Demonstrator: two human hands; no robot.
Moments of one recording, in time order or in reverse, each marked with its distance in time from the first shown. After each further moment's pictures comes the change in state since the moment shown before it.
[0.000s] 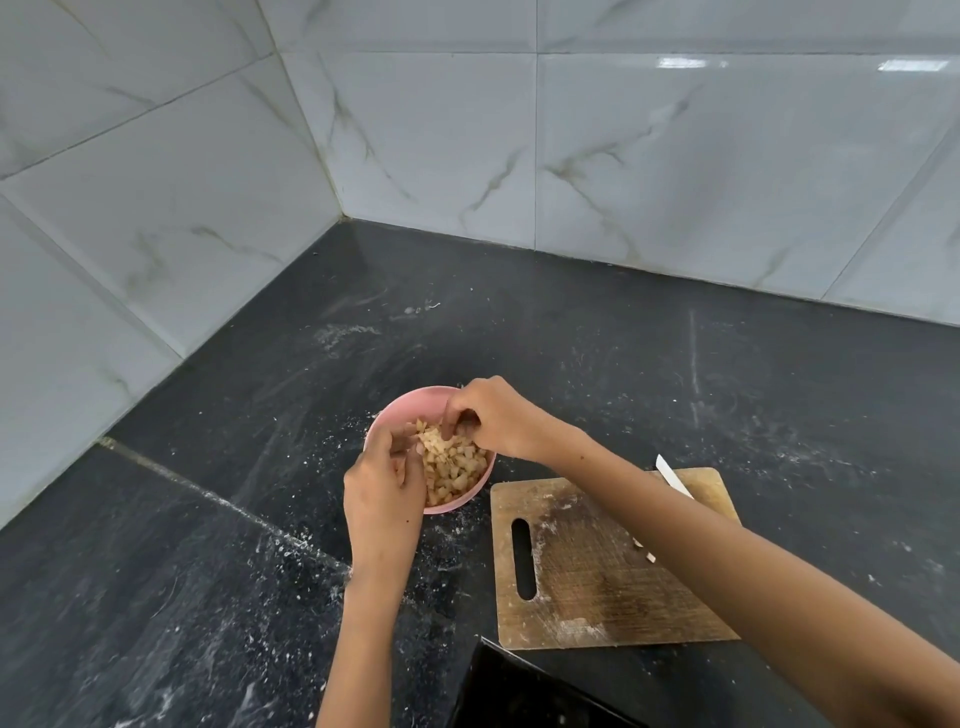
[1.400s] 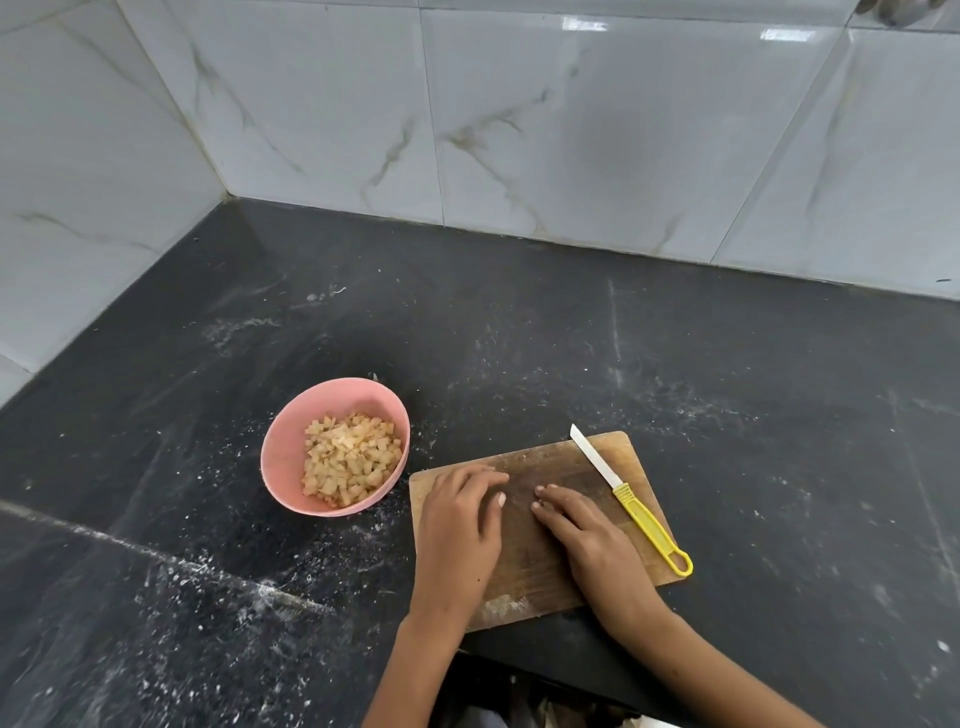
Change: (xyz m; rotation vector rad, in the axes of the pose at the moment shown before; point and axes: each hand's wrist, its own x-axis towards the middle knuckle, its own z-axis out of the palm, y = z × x) left_hand -0.080 0.041 0.085 -0.037 -0.427 0.266; right_hand -0.208 0.086 0.072 -0.316 0.384 0.247
